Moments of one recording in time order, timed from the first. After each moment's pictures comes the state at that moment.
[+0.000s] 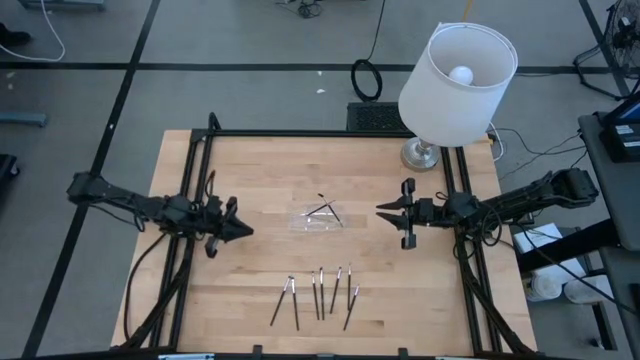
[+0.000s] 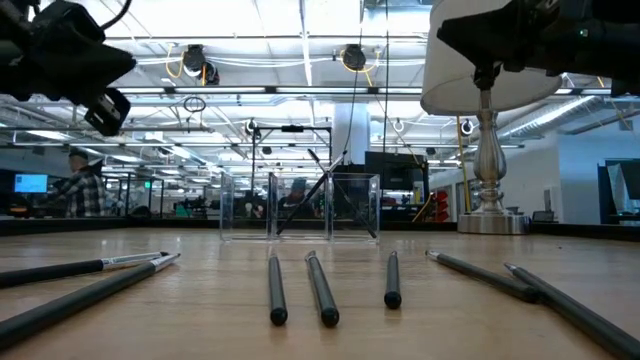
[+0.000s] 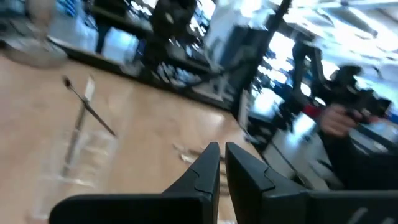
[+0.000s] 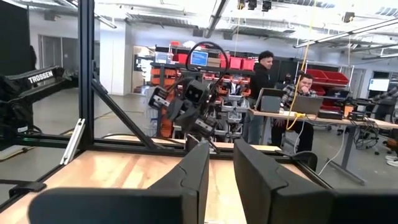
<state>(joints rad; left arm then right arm) -0.26 0.32 0.02 0.30 -0.07 -0.40 0.12 0.96 0.17 1.01 0.16 -0.12</state>
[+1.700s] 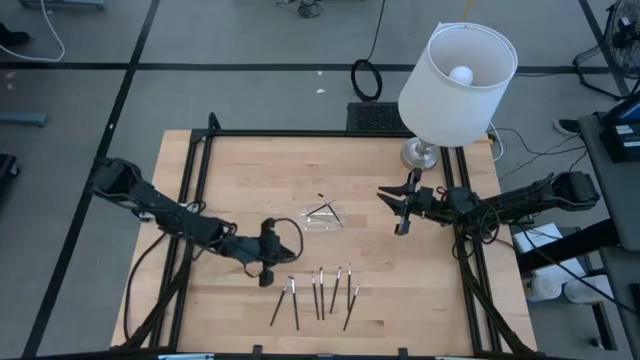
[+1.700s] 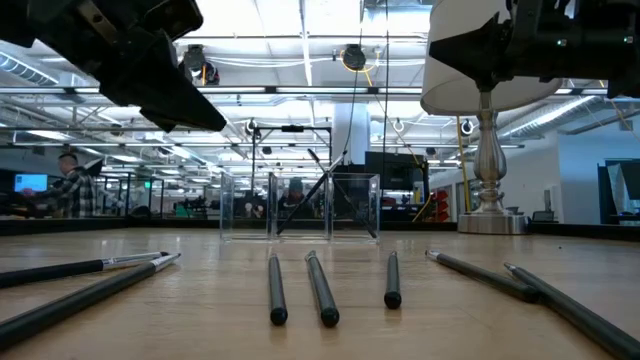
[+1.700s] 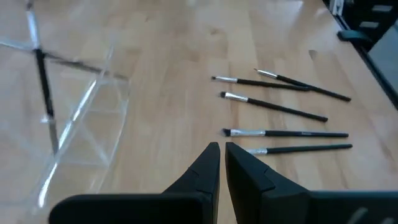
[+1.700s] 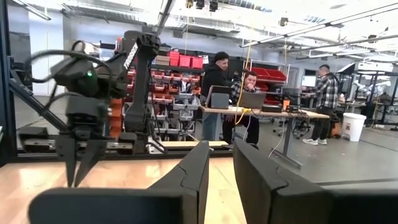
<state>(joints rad) -0.43 1.39 0.59 0.23 -0.33 -0.32 0.05 0.96 0.17 1.03 0.31 -0.14</state>
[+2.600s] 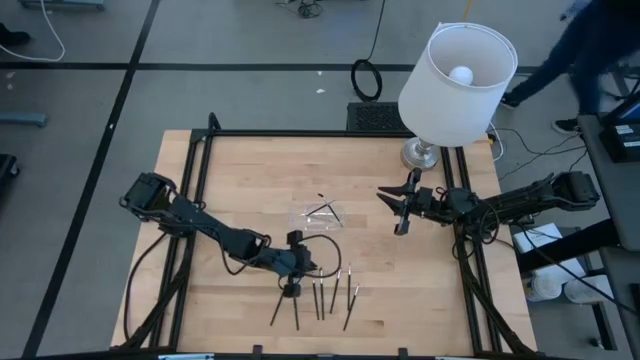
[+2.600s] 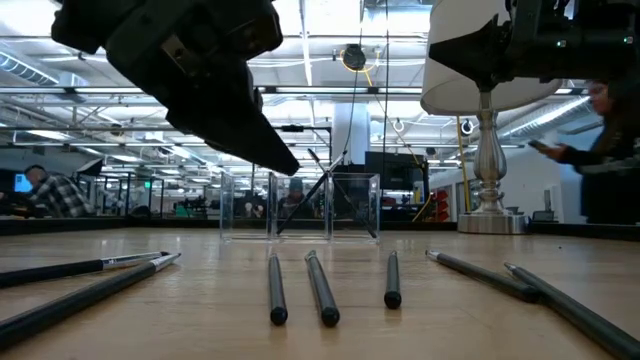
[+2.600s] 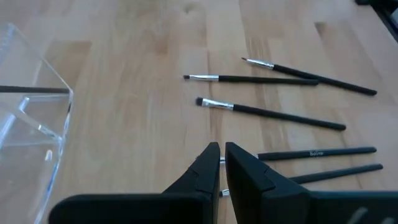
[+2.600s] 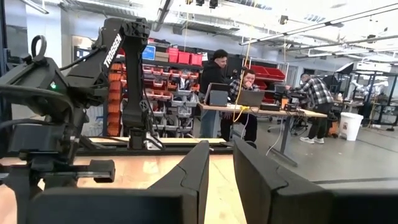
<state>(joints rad) -0.38 1.74 0.87 0.18 -0.24 -0.25 0.05 0.96 0.17 1.01 0.32 -0.16</state>
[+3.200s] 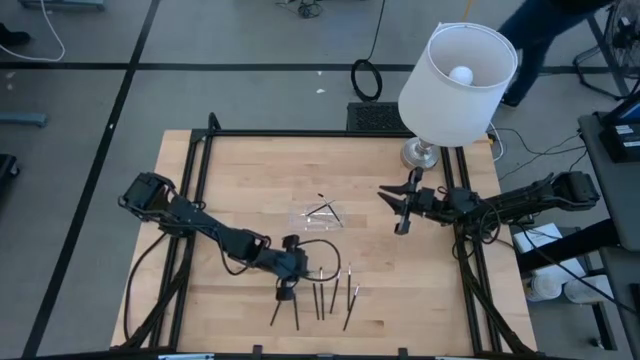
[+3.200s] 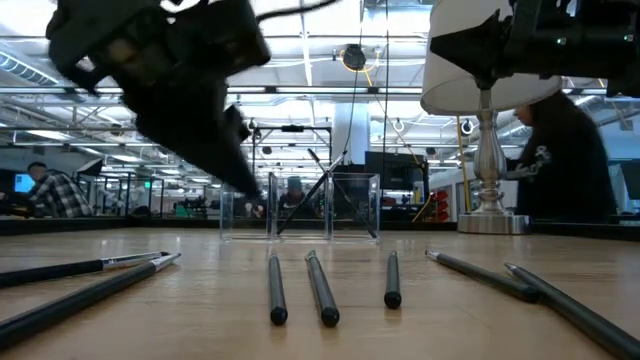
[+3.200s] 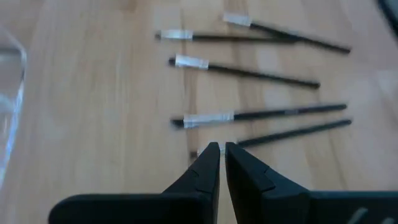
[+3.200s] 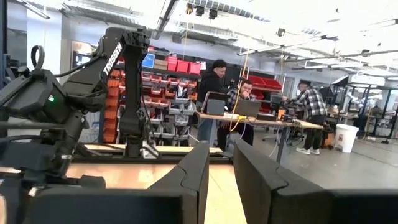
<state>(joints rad) -0.39 1.73 0.87 0.05 -0.12 -0.29 0.05 0.96 0.17 1.05 0.31 -0.20</state>
